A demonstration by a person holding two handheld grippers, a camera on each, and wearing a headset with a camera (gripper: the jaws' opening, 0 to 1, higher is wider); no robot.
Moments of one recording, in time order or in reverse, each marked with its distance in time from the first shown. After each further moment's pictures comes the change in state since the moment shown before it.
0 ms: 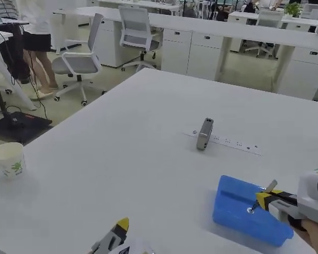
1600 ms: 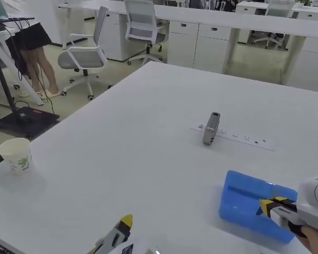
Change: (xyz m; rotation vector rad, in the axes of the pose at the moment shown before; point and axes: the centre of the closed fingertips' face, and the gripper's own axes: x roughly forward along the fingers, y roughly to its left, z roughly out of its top) left arm 0.001 0.004 -0.003 -0.001 0.015 0.009; right arm 0.014 -0.002 -0.026 0.045 0.045 -0.013
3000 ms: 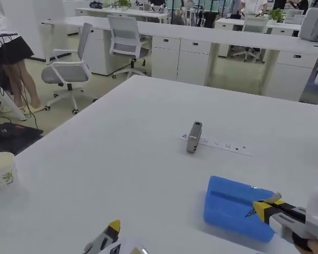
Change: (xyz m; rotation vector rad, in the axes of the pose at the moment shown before) left arm -0.002 -0.003 0.002 0.009 -0.011 -0.001; right arm -0.069 0.023 0.011 0.038 -0.137 0.024
